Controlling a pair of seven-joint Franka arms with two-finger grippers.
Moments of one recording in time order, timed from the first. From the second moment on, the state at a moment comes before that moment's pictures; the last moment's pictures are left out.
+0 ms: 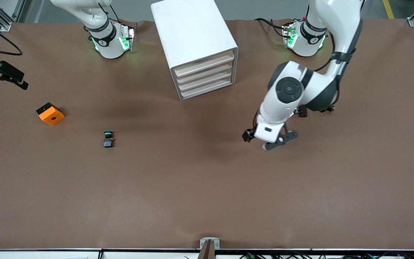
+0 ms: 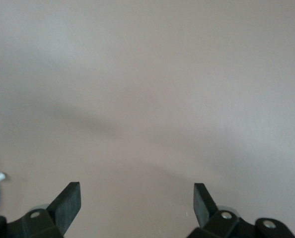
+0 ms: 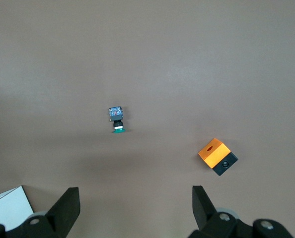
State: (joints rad) left arm -0.38 0.38 -0.12 -1.76 0.03 2.20 -0.96; right arm 0.00 -0.16 -0.10 -1.78 0.02 1.63 -0.05
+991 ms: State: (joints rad) left arm -0.10 0.29 -0.13 -1.48 0.04 1.81 -0.70; right arm 0.00 -0.15 -0.09 -1.77 0.02 1.62 -0.05
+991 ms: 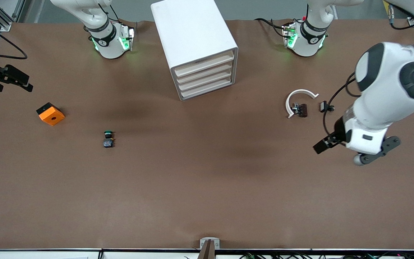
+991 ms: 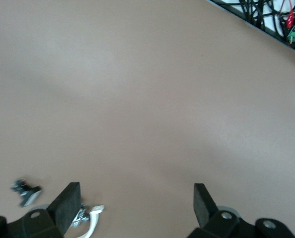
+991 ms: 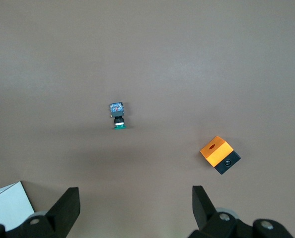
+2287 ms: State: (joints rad) left arm -0.01 -0.04 -0.08 -1.56 0.03 1.47 -0.17; right arm 0.00 -0.14 -0.09 -1.72 0.02 1.62 -0.06
